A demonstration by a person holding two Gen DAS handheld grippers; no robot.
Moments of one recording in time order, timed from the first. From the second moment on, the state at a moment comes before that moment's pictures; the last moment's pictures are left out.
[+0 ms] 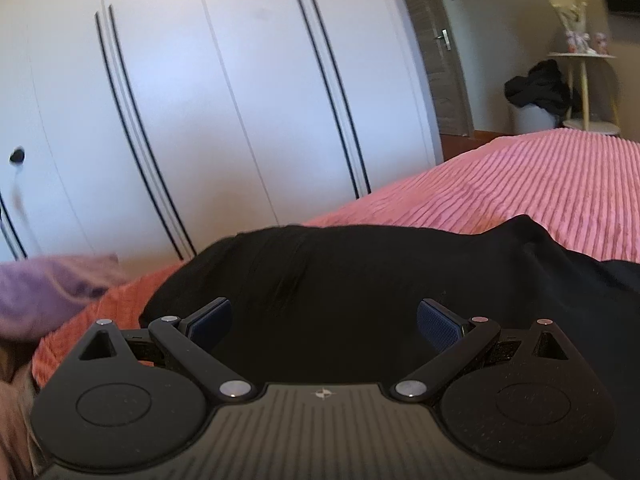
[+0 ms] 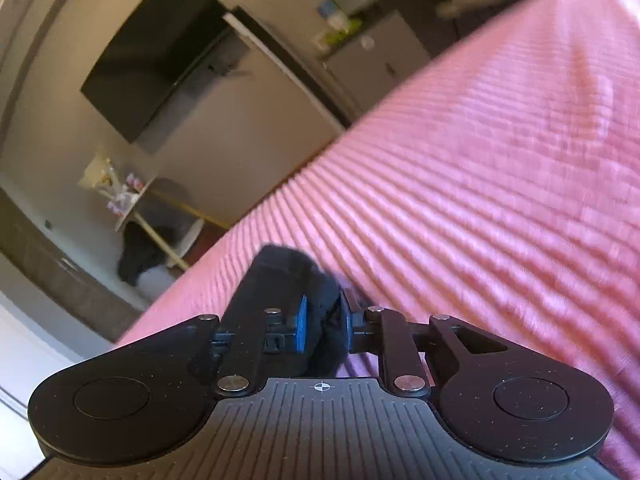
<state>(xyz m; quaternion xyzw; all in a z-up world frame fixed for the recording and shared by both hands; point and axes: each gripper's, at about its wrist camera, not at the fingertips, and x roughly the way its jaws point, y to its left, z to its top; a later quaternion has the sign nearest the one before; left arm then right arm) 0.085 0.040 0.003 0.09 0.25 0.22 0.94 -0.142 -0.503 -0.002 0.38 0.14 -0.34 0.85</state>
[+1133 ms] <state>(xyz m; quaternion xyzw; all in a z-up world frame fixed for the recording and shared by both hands) 0.075 0.065 0.011 -0.04 0.30 0.21 0.93 -0.157 -0.522 -0.052 0.53 0.12 -0.28 0.79</state>
